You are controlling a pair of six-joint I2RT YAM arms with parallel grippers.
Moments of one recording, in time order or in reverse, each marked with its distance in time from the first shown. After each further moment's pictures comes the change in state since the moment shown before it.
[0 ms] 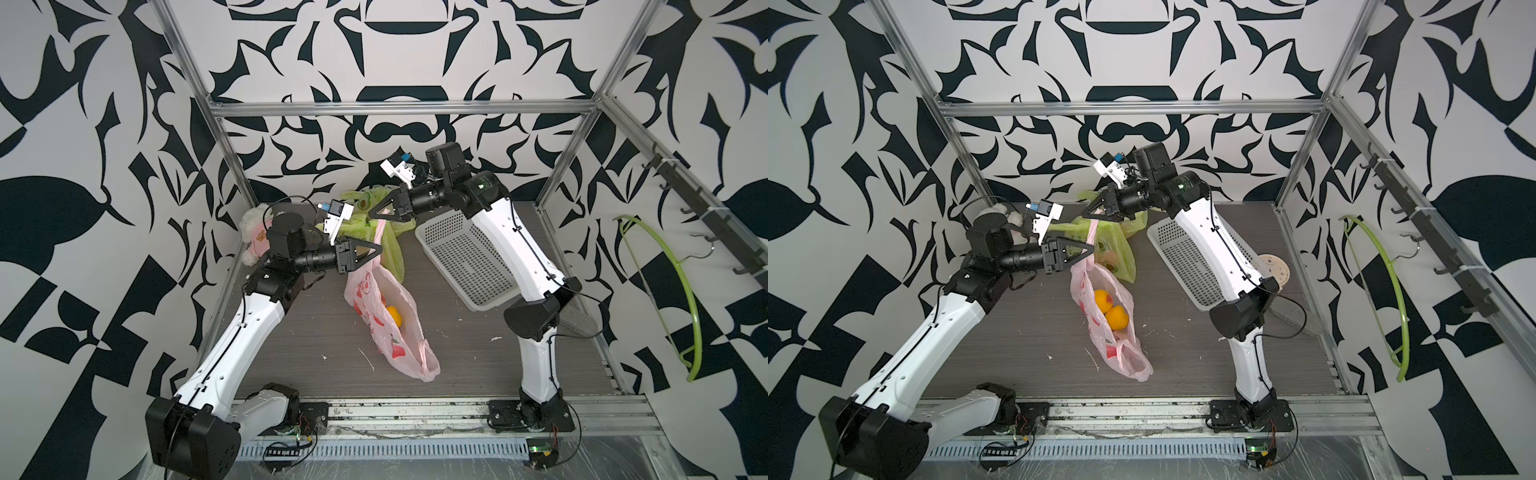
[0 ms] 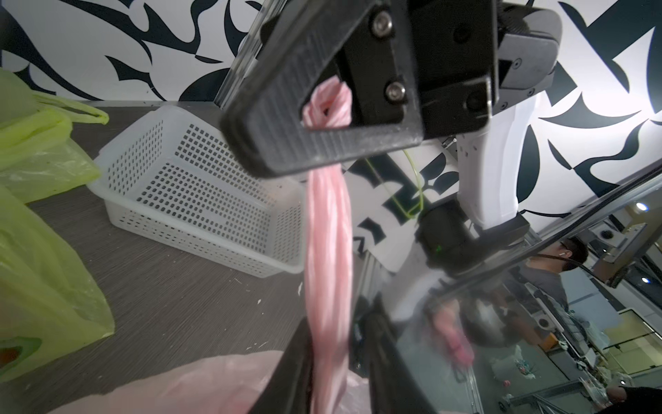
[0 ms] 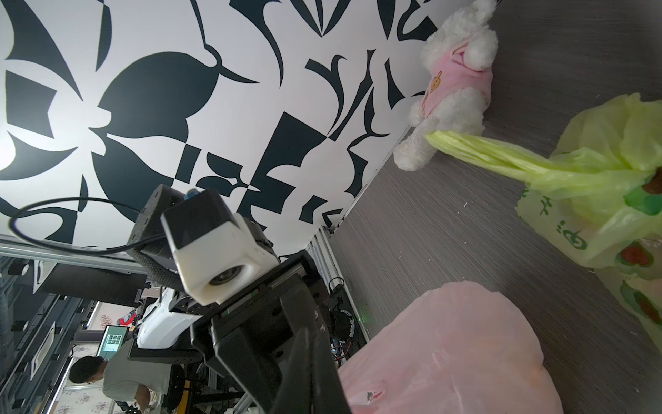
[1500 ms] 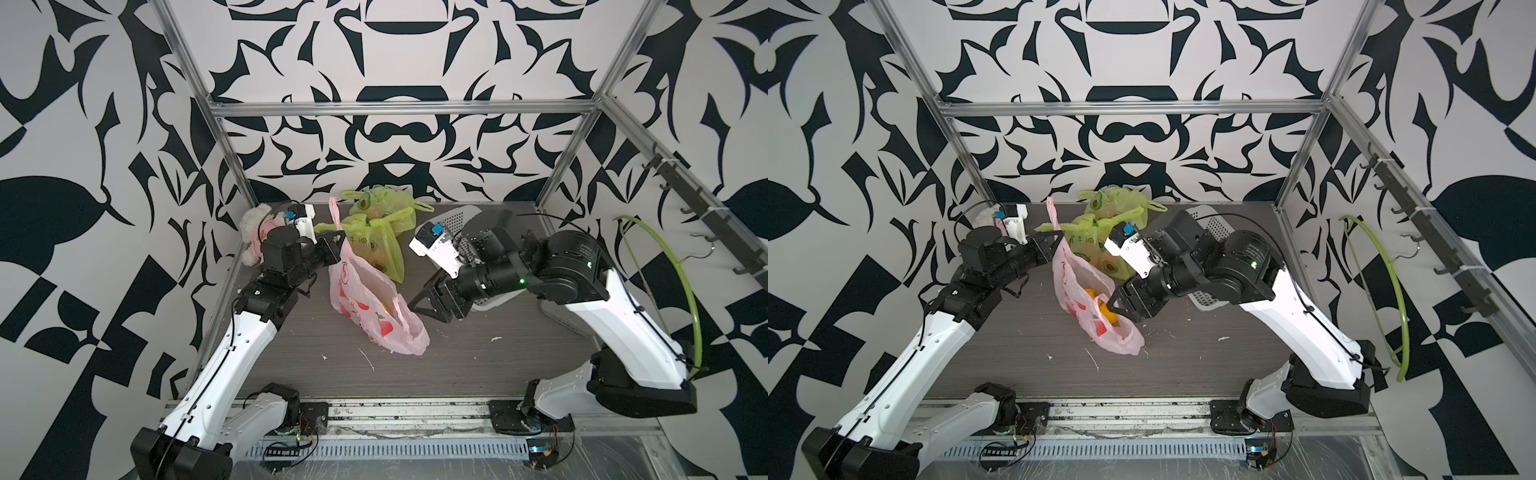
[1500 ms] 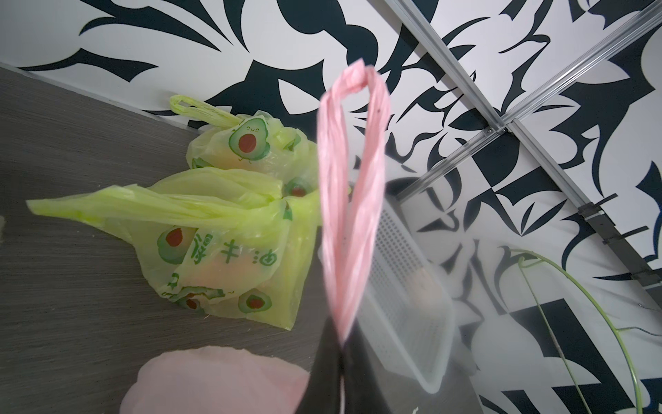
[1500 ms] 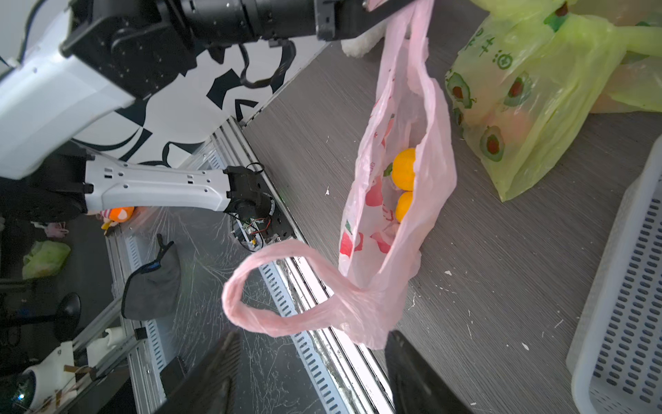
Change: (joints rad) left arm -0.016 -0.120 -0.039 -0.151 -0.787 -0.073; right arm 0.466 -0.579 -0.396 -0.396 0.710 -0.223
